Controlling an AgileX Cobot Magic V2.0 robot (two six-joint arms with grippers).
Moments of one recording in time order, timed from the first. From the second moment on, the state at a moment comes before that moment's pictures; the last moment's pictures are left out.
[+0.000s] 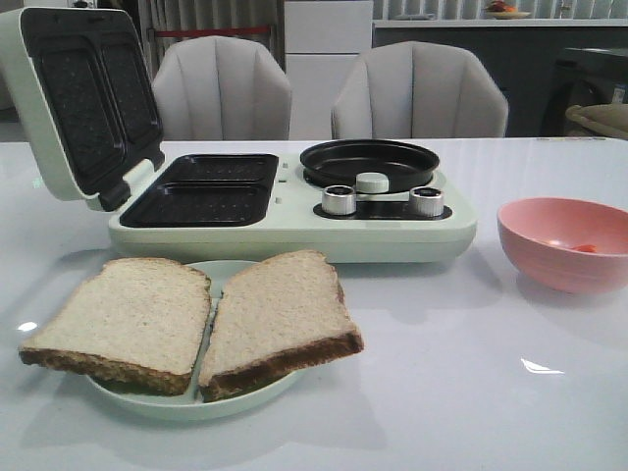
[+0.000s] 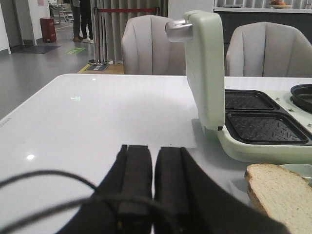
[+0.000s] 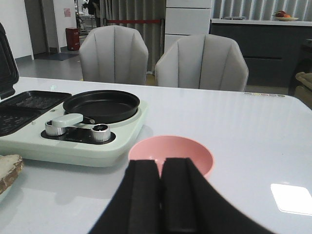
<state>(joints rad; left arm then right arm) -0.03 -0.01 0.00 0.08 0.12 -0.13 0.16 -0.01 0.03 -0.01 0.02 0.04</state>
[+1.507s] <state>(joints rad) -0.03 -0.01 0.00 0.11 -0.32 -0.13 0.16 -0.01 0.03 -0.01 0.02 0.04</state>
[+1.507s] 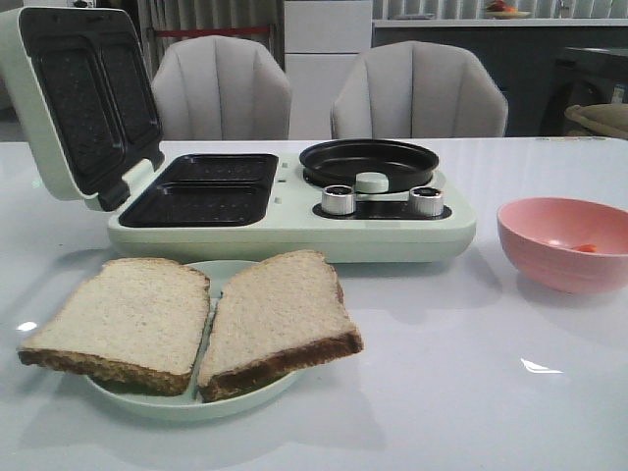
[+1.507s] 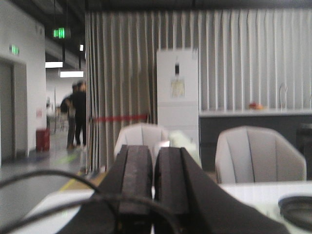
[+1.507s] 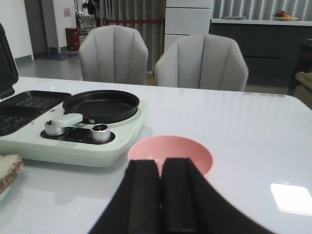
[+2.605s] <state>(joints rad) -0.03 0.40 -0.43 -0.02 0.30 -0.13 0.16 -0.01 0.03 -0.01 0.02 0.04</state>
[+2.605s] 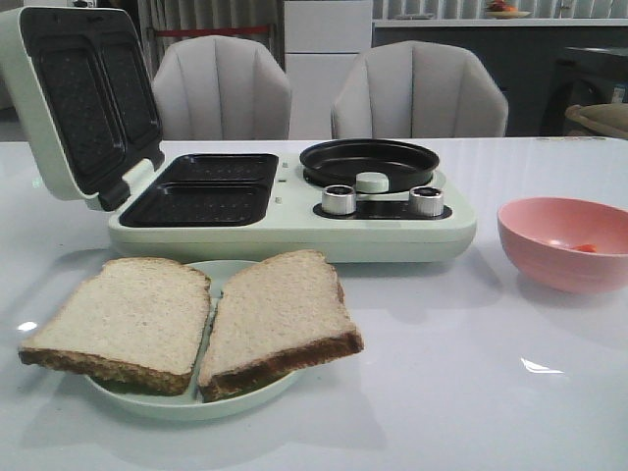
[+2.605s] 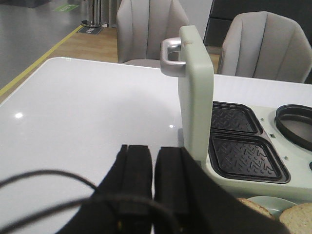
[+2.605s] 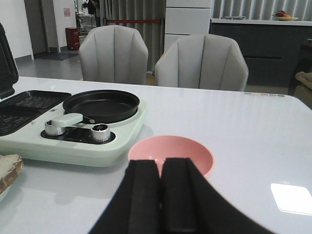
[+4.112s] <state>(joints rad) -0.61 0.69 -0.44 0.73 0.49 -0.18 0.16 -0.01 0.03 -0.01 0.02 0.04</state>
